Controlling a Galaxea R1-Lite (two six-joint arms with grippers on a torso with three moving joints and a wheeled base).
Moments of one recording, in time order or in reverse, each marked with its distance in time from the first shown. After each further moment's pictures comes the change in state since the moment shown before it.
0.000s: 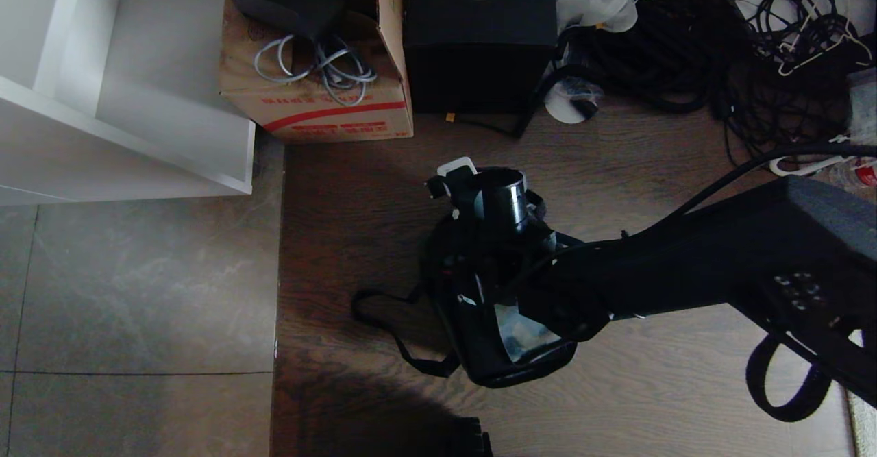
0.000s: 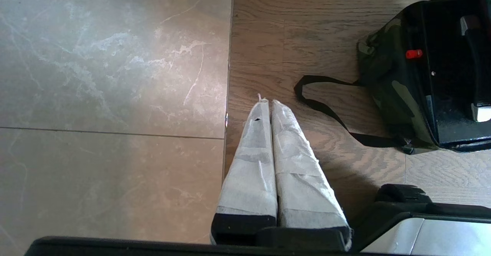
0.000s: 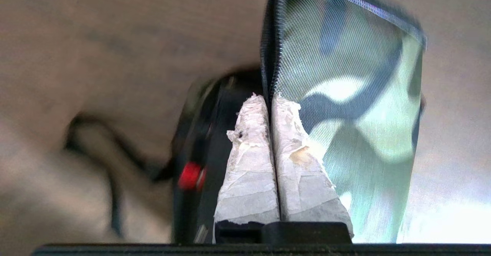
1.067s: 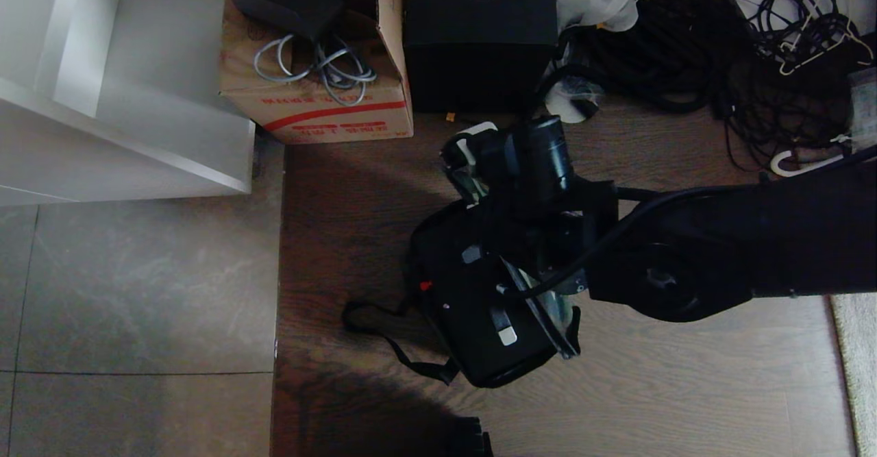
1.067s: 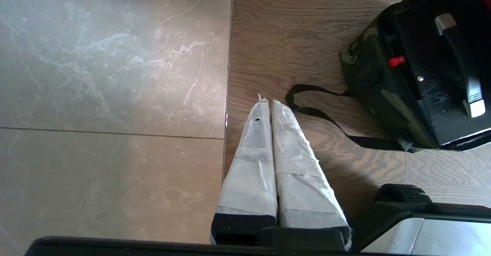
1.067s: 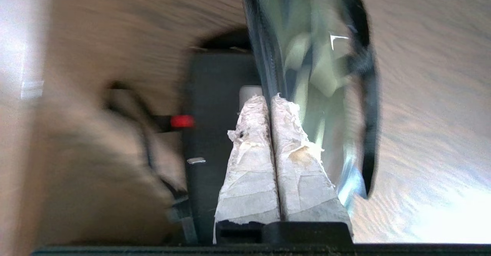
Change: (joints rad) left arm -0.001 0.000 0.000 0.000 0.000 0.000; right arm 0.074 -0.257 0.010 0.388 0.005 0.102
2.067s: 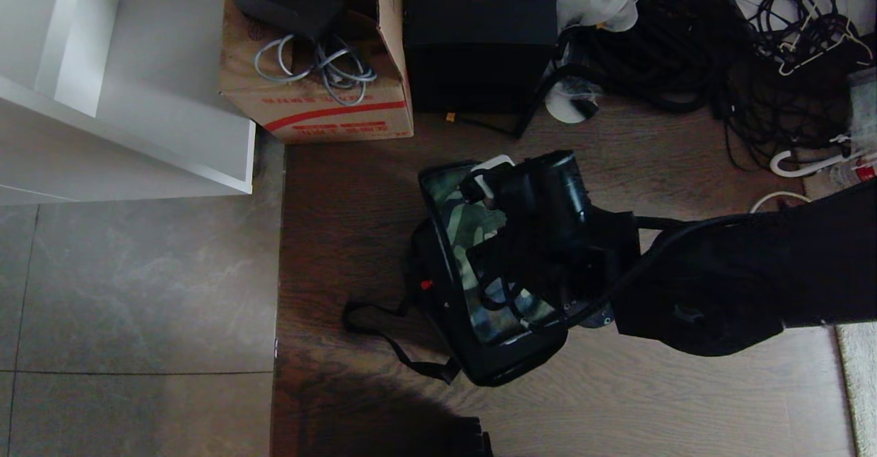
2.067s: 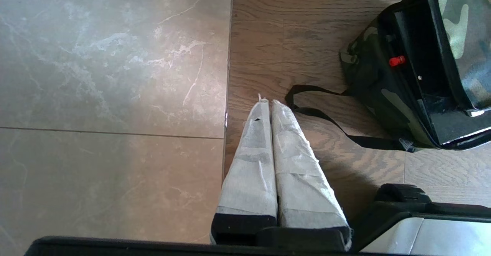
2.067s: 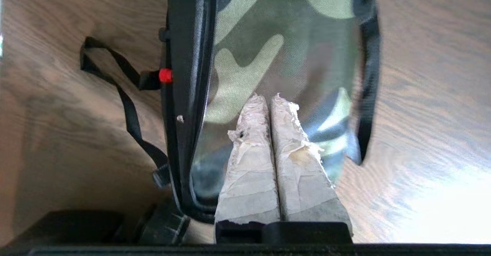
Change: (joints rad) left arm 0.000 0.000 0.000 0.000 0.000 0.000; right arm -0.030 -0.026 0.166 -0.047 -0.004 0.019
